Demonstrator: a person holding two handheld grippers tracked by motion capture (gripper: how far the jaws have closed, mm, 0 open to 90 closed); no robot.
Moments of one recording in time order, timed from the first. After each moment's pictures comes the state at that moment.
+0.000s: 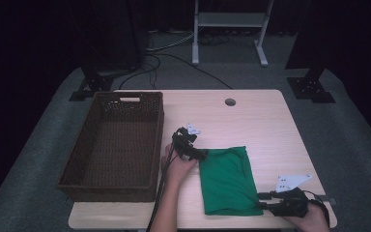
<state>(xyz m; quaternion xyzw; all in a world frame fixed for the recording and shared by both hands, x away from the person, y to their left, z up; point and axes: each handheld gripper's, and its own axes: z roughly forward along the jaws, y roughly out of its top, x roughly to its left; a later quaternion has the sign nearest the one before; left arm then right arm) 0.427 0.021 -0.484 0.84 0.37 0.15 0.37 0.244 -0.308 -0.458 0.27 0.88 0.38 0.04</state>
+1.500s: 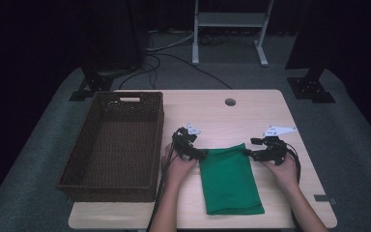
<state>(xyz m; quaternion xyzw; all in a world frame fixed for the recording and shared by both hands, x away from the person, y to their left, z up) 0.427 0.021 -0.484 0.84 0.37 0.15 0.36 0.390 -0.295 -0.452 0.36 0.81 0.44 0.13</state>
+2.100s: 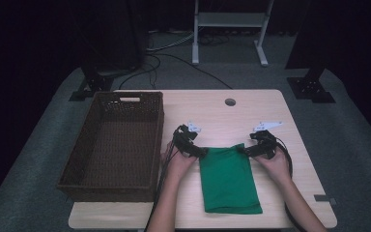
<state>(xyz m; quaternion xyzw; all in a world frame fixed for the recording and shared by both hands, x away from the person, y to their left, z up) 0.442 0.020 -0.483 0.85 0.35 0.14 0.37 0.433 -0.287 -0.483 0.39 0.83 0.39 0.12</state>
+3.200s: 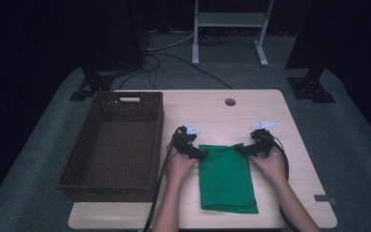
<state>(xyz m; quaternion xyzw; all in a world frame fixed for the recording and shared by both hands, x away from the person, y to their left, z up) 0.426 0.024 -0.481 0.85 0.32 0.14 0.40 0.437 -0.282 -0.485 0.41 0.82 0.37 0.14</state>
